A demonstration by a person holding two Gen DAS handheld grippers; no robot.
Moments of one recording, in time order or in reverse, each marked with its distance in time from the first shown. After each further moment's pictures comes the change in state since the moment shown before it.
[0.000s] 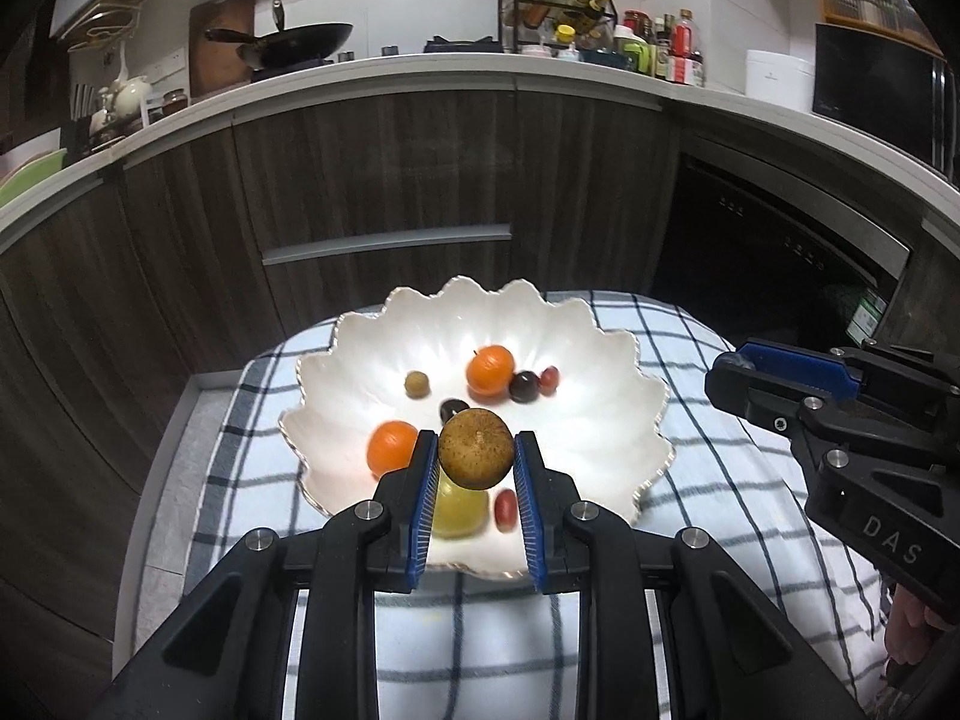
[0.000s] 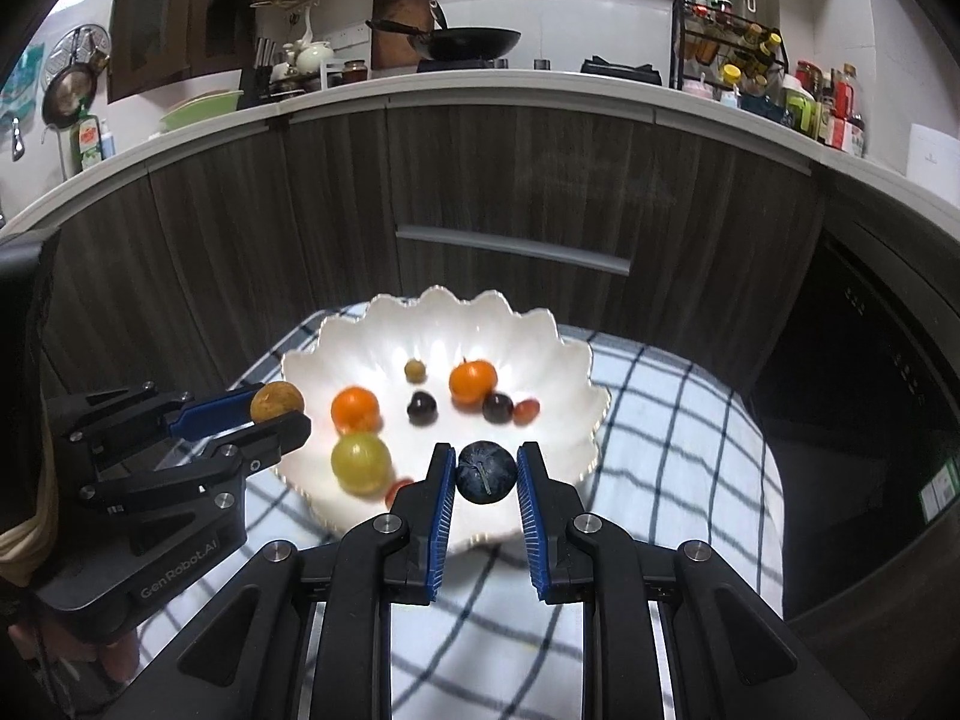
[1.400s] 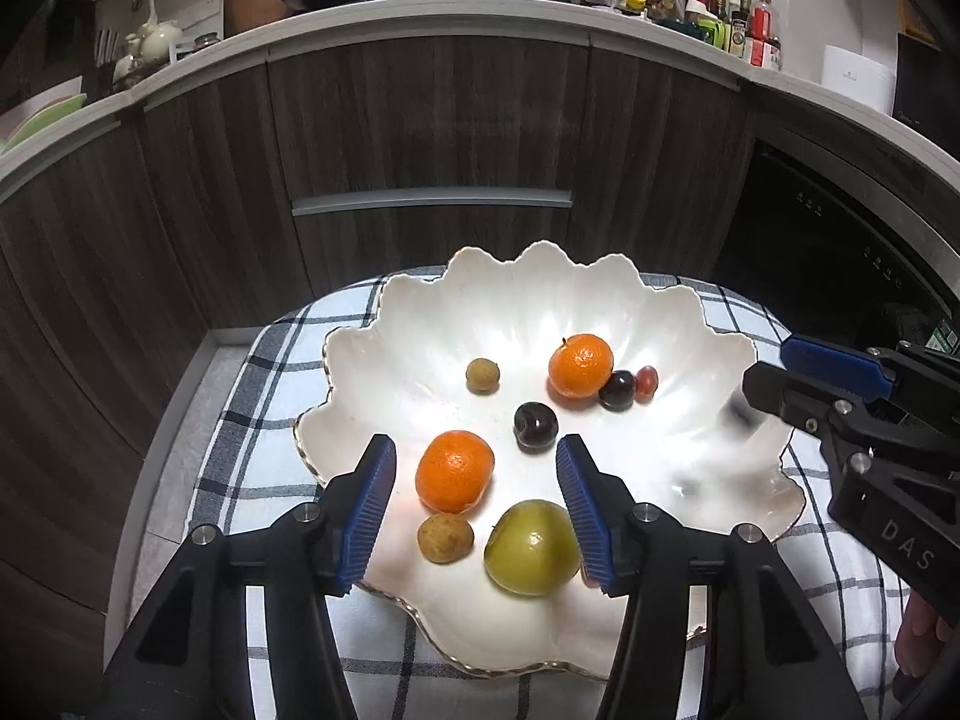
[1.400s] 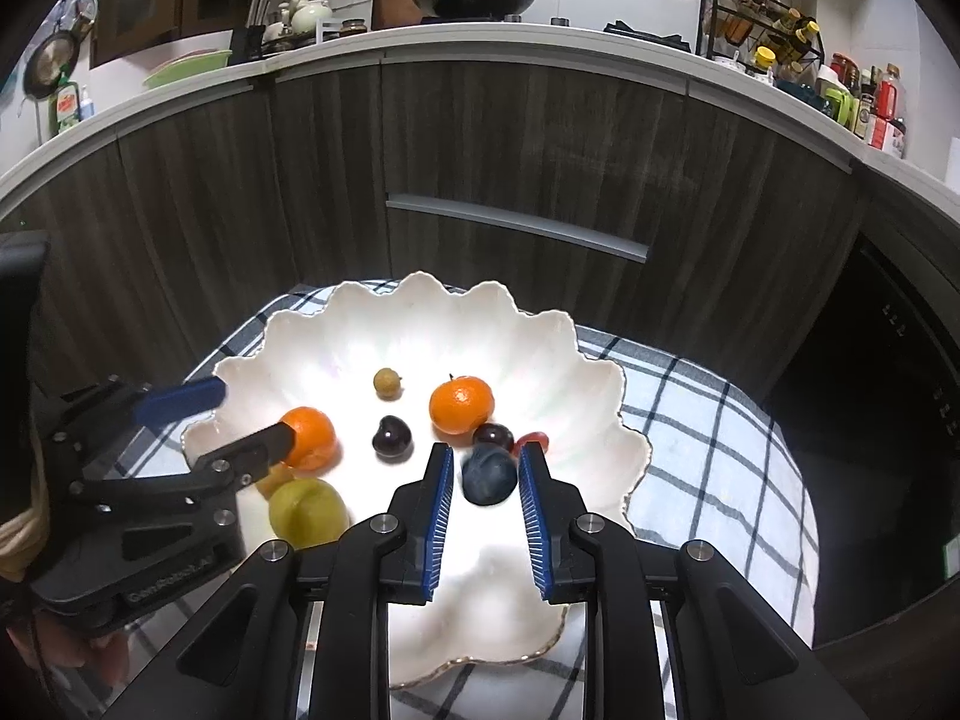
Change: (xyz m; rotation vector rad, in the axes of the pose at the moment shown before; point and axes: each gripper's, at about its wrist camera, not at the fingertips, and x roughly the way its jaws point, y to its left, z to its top) left arm 0.079 0.040 0.007 -0.083 0.088 0.065; right arm 0.086 -0.001 0.024 -0.040 0.081 -0.026
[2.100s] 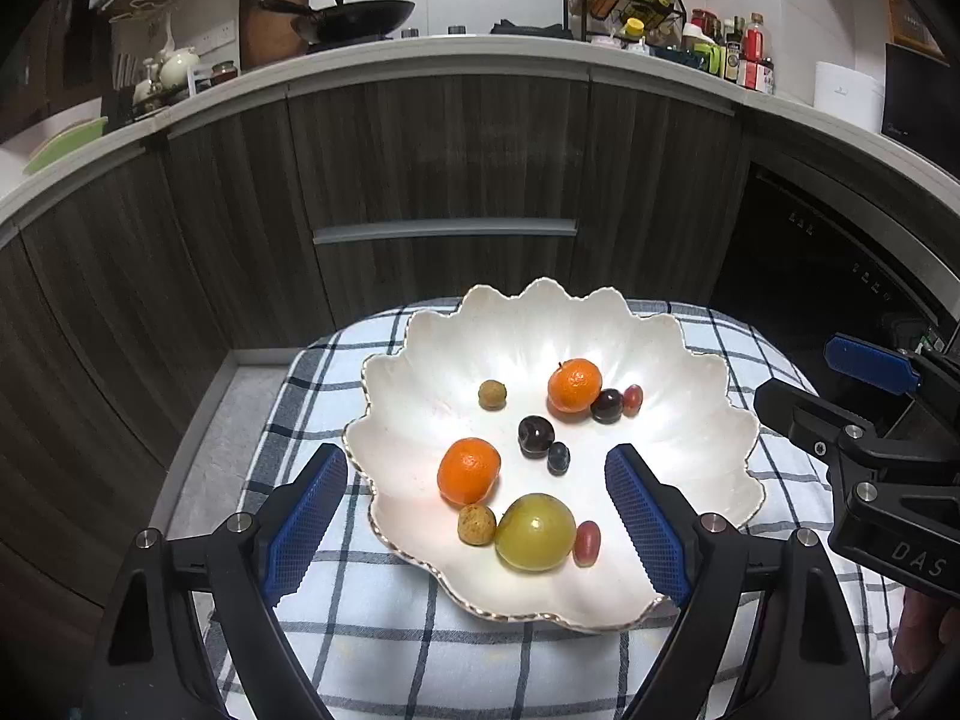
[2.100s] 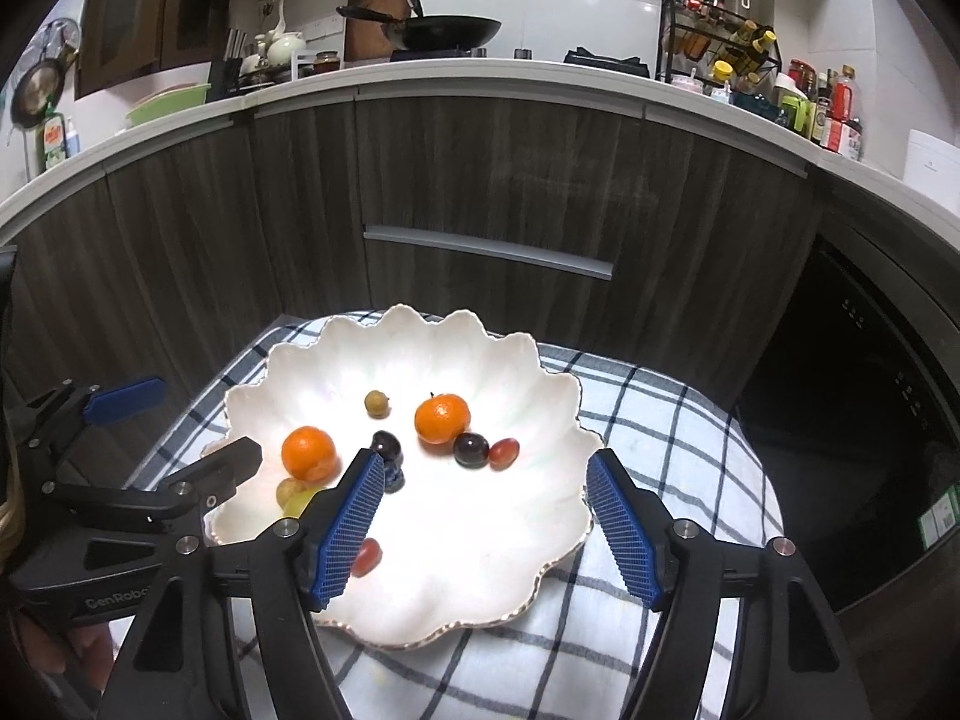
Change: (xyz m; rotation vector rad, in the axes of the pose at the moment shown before) left arm -0.051 -0.002 0.000 0.006 -0.062 0.037; right arm -0.046 -0.006 -0.002 0.056 -0.061 -0.040
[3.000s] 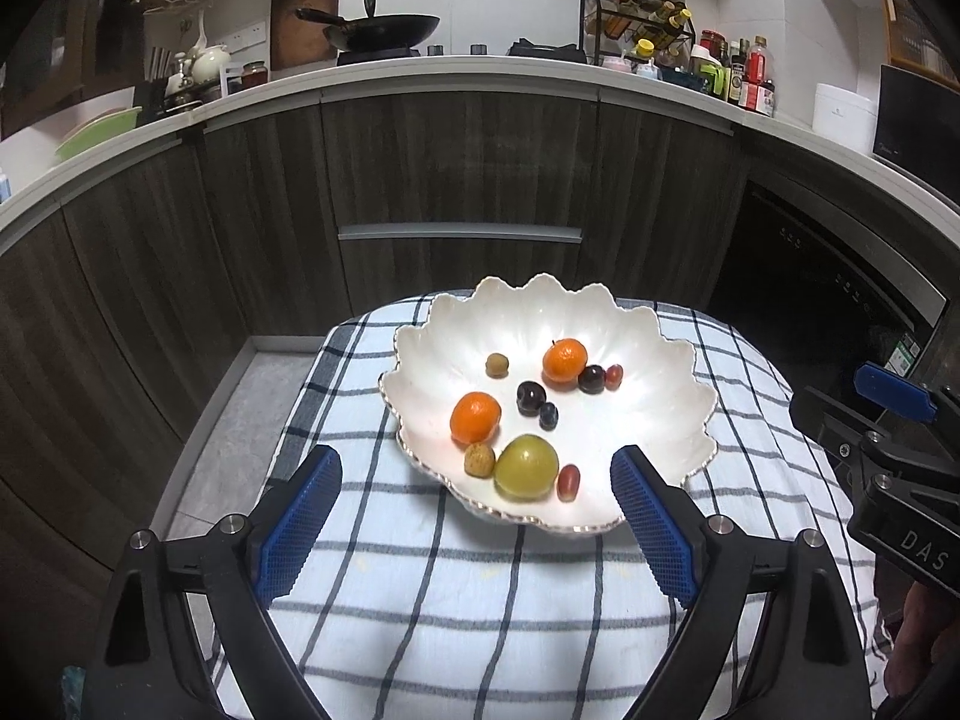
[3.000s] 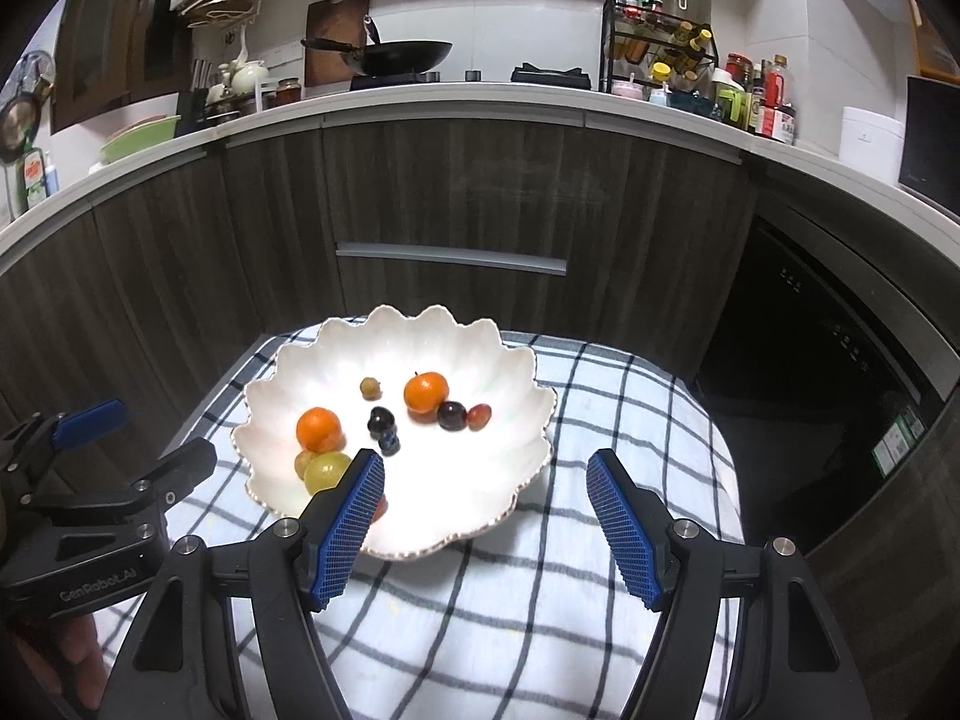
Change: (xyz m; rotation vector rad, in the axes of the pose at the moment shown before) left arm -0.066 0.000 -0.029 -0.049 -0.012 0.020; right arm -0.067 0.003 -0.027 0.083 -0.023 -0.078
